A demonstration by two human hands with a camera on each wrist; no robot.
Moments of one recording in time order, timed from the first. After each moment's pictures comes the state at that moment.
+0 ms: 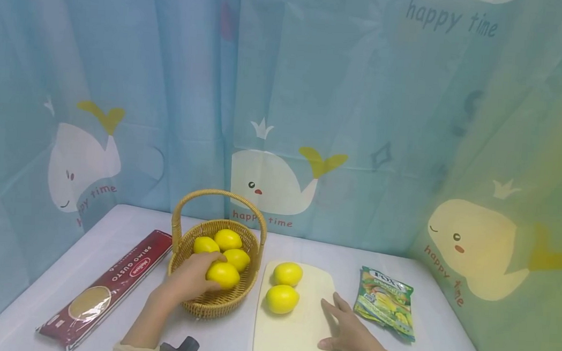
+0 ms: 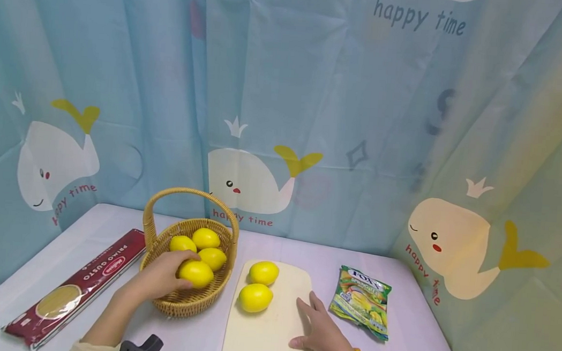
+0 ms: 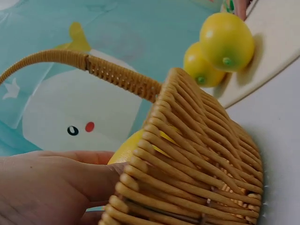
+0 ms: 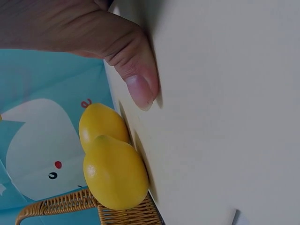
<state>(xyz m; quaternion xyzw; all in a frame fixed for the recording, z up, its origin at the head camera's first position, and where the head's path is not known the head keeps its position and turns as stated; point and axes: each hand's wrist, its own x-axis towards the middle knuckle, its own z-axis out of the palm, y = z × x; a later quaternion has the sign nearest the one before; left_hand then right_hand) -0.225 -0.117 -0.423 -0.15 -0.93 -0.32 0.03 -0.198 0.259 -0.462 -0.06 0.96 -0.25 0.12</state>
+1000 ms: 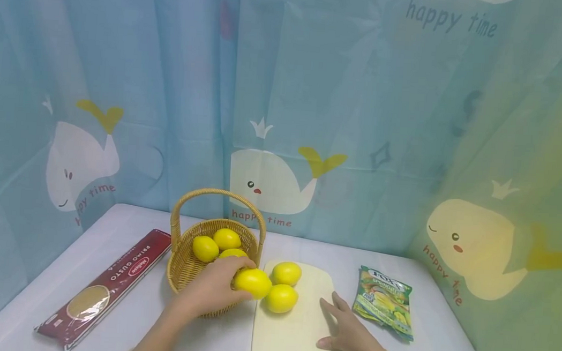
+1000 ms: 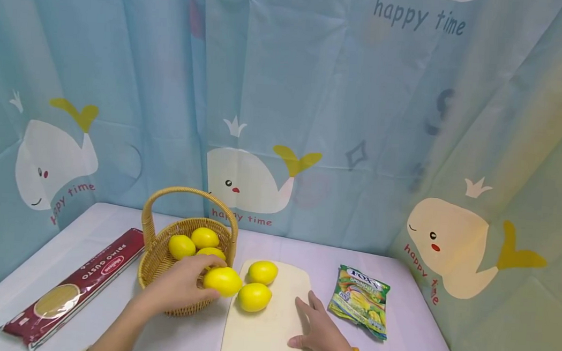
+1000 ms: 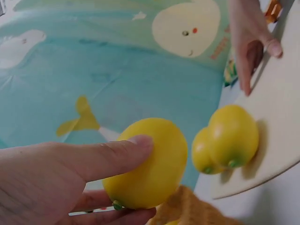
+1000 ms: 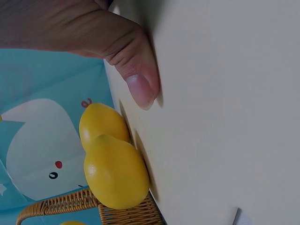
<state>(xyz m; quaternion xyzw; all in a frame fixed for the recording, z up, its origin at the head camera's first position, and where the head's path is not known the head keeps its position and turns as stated) -0.198 -0.071 -0.388 -0.22 -0.92 -0.34 0.01 -0.198 0.259 -0.461 -0.06 0.96 -0.25 0.12</state>
